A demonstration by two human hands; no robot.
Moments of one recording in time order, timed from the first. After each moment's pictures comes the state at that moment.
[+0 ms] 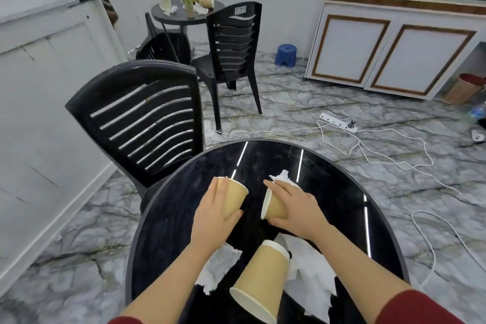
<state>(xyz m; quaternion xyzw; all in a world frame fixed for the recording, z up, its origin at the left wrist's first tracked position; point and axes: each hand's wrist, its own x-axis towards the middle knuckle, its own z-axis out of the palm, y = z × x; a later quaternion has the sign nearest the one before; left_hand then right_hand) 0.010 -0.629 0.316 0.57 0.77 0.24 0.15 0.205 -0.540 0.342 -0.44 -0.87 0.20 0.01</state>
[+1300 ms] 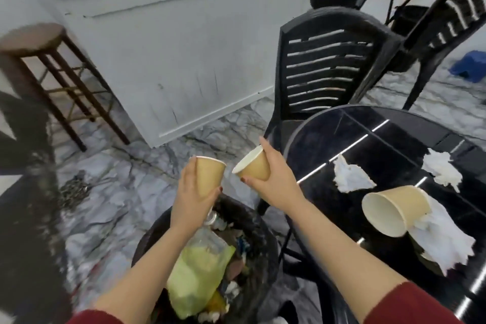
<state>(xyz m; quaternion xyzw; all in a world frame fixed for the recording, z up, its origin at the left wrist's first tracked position) -0.051 -1.030 0.319 0.17 0.90 0.39 0.06 0.029 -0.849 0.359 -0.19 -0.86 0.46 0.09</state>
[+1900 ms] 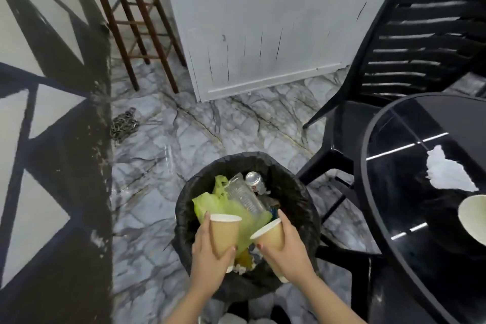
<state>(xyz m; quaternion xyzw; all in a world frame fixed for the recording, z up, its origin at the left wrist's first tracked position) 0.084 -1.183 0.210 -0.05 0.87 0.45 0.18 0.118 -1.000 0.203 -0.25 -0.83 0.47 -0.14</state>
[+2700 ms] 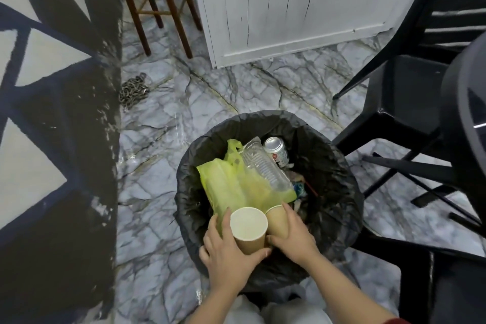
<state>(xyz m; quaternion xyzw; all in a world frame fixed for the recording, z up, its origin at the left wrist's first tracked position) 0.121 -1.169 0.063 -0.10 0.95 0.27 0.14 0.113 -1.010 0.029 -0.20 -0.87 0.38 -0.25</state>
